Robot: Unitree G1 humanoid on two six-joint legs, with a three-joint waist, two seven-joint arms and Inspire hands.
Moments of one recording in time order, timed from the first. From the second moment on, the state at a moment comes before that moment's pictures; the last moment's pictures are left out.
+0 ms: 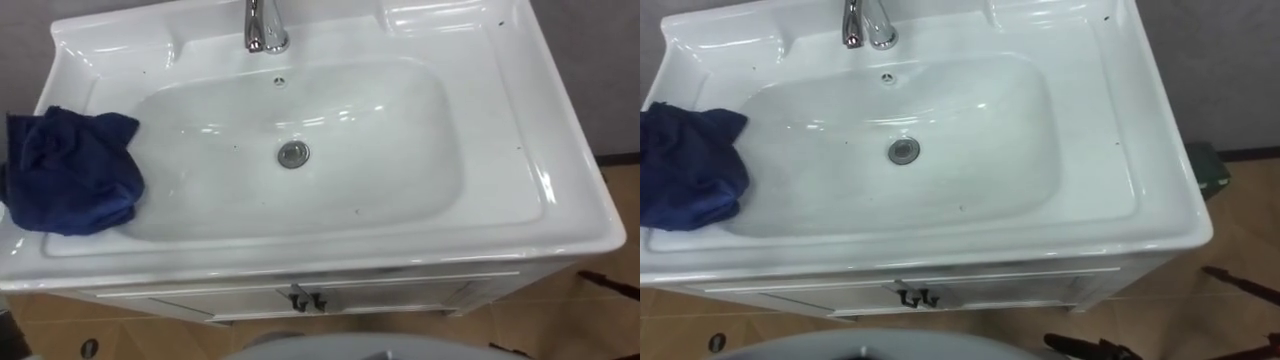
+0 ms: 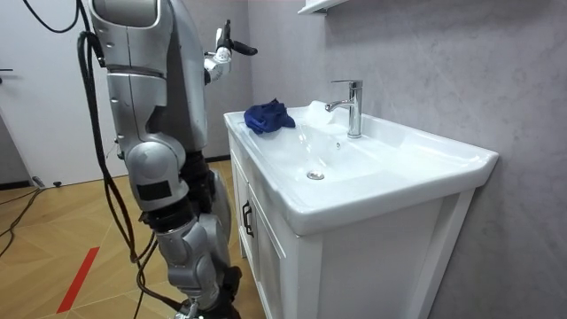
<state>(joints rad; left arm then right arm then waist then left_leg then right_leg) 0.04 0.38 0.74 -0.09 -0.03 0.06 0.68 0.13 -0.28 -0.09 1.29 0.44 0.09 0.17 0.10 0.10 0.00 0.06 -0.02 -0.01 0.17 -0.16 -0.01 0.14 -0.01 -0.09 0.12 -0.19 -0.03</state>
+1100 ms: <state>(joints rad) 0.07 0.57 1.02 0.53 -0.27 0.03 0.78 0.18 -0.34 -0.01 1.13 0.04 0.09 0.18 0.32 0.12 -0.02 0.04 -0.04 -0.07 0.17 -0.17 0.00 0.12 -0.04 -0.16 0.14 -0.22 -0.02</state>
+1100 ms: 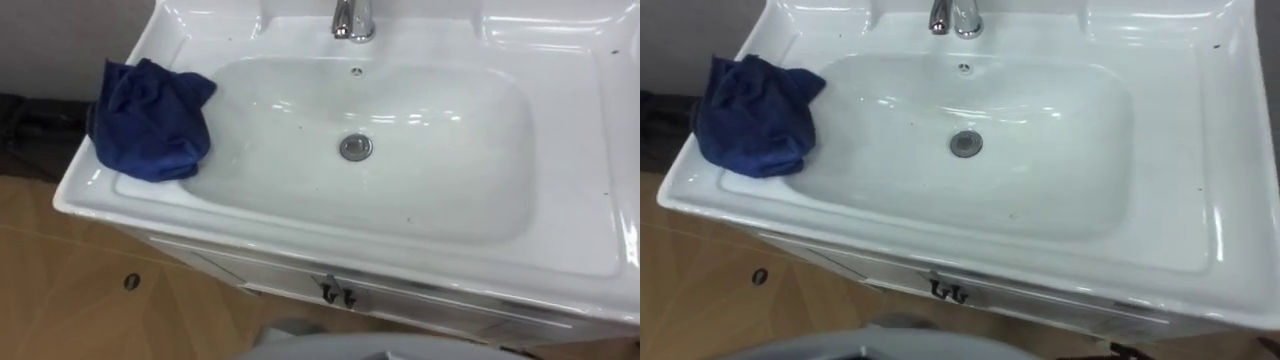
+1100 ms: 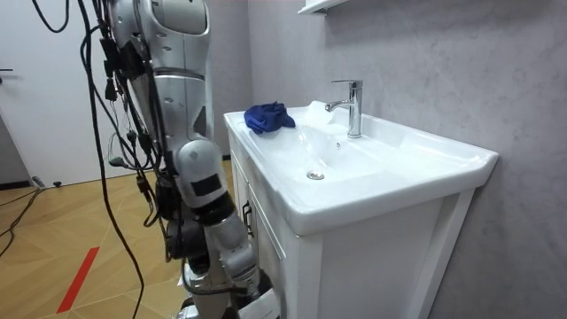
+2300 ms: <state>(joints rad) 0.35 0.20 0.23 1.12 0.04 -0.10 0.60 0.22 -0.30 -0.10 1.29 0.09 0.02 0.20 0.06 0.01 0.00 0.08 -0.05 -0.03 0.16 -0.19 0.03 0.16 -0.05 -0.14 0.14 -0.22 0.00</state>
